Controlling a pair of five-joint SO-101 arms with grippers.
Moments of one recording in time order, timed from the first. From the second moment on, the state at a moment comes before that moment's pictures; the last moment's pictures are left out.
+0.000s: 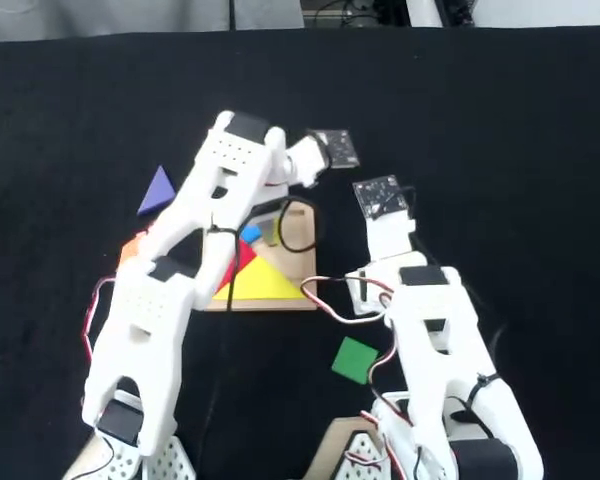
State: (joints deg) left arm 17.3 46.6 -38.0 84.5 -53.0; right arm -2.3 -30.2 65.7 44.4 10.6
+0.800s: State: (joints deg) left arm 9.7 49.5 -38.5 78.6 -56.1; right arm -2.3 -30.2 65.7 44.4 10.6
